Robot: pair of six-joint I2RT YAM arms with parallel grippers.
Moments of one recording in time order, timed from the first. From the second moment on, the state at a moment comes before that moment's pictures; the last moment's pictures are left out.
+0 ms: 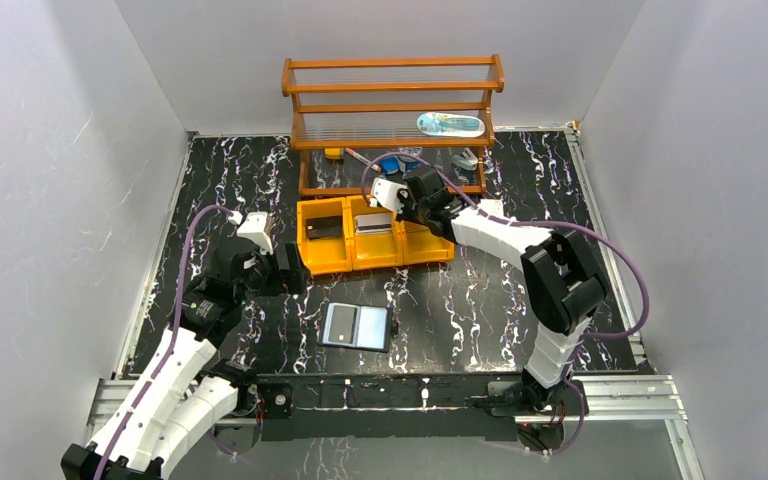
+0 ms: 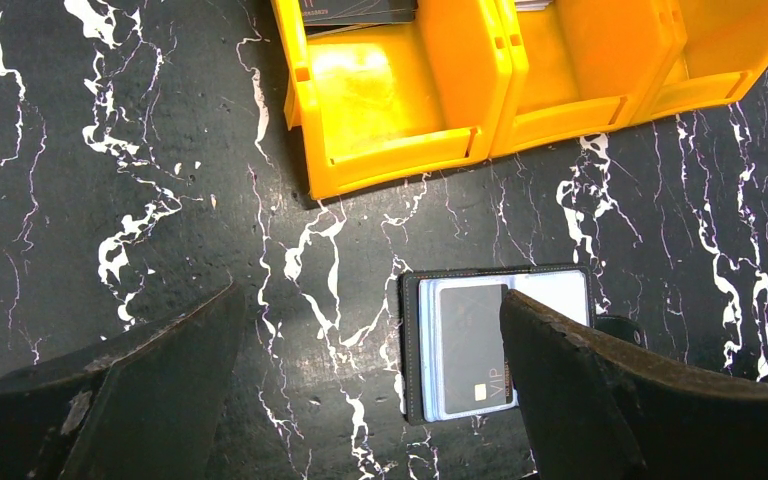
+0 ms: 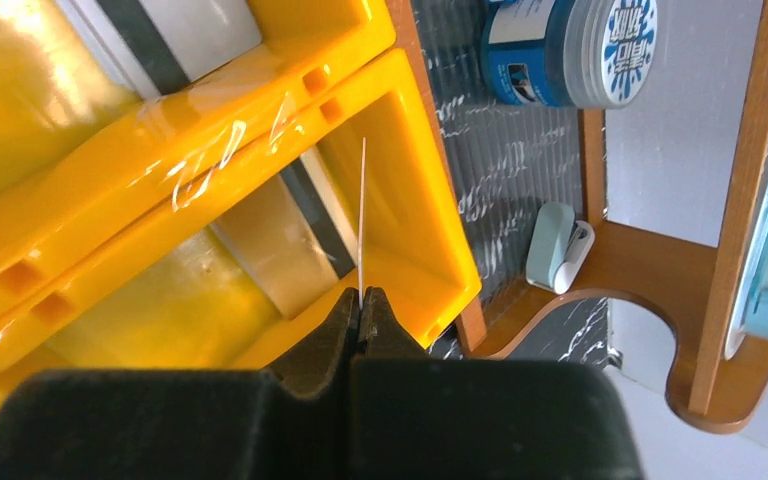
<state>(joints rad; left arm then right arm) -0.37 0.71 0.66 -0.58 -0.02 -0.32 0.65 1.77 1.23 -0.19 0.17 -0.83</state>
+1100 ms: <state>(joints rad) -0.37 0.76 0.66 -0.59 0.00 -0.31 0.63 1.91 1.25 -0.12 0.17 -0.89</state>
